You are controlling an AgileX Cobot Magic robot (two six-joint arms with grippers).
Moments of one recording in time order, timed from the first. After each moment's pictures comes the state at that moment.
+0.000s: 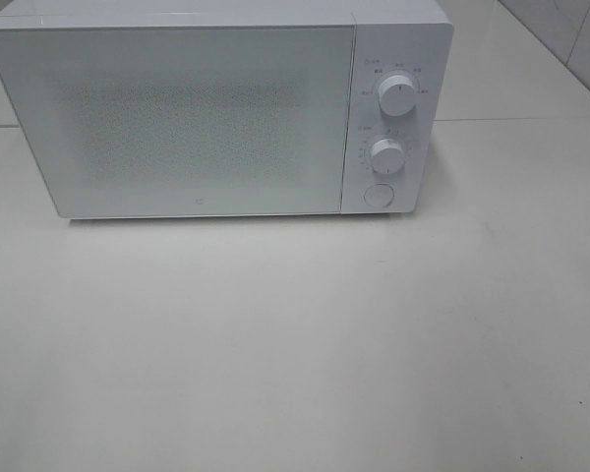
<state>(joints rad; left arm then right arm) 0.10 0.00 -0.51 -0.07 1.04 0.00 0.10 0.39 -0.54 -0.11 0.56 0.19</state>
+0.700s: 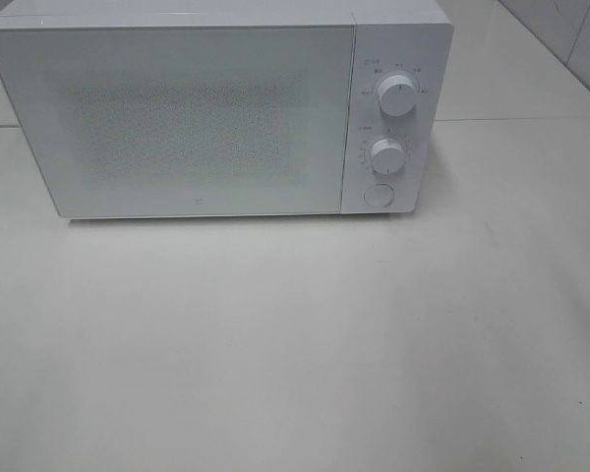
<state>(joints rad) 0.10 0.00 -0.51 -0.07 1.04 0.00 0.10 0.83 -0.54 -0.15 0.19 0.19</state>
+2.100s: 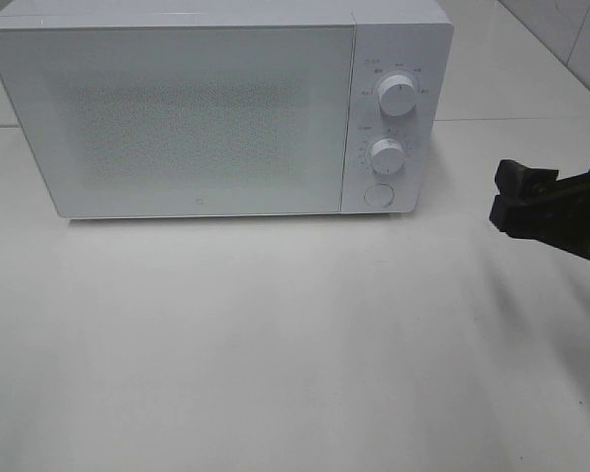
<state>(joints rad) 0.10 0.00 -0.51 -0.07 1.04 0.00 0.47 1.37 -0.21 0.51 -0.97 -0.20</state>
